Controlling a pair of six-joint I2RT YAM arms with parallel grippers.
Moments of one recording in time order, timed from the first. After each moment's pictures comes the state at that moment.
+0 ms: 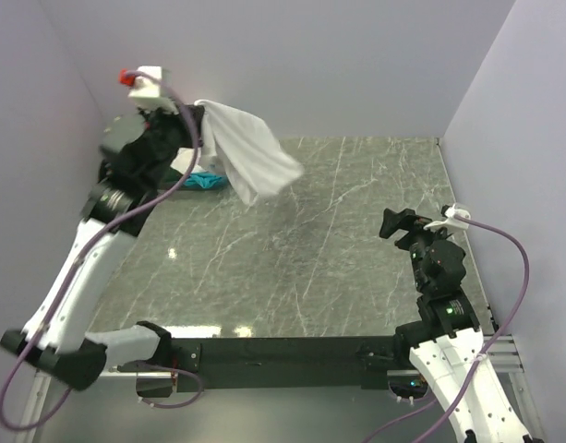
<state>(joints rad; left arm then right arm) -0.41 1.22 1.53 -0.24 -0.15 -0.20 0.22 0.43 0.52 -0.15 0.28 0.36</state>
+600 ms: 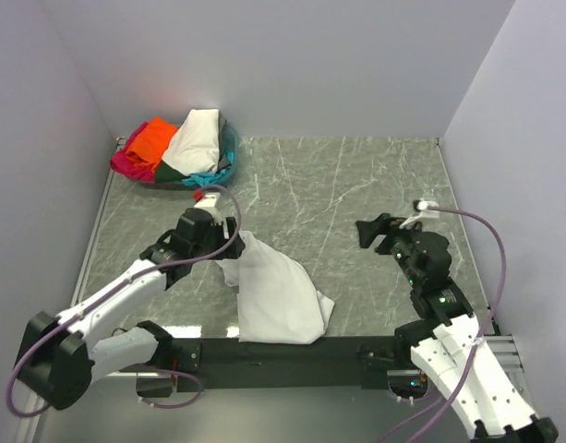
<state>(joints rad) -0.53 1.10 0.66 -0.24 0.00 -0.46 0.25 0.52 0.52 -0.17 0.05 0.40</state>
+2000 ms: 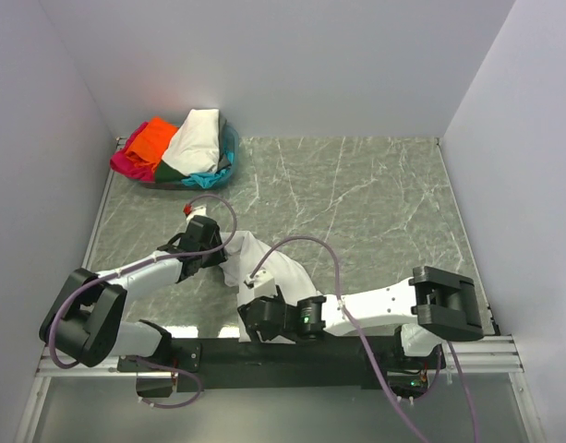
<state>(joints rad) -0.45 1.33 0.54 -0.07 -0.18 -0.65 1.47 1.55 0.85 -0.20 0.39 0.79</state>
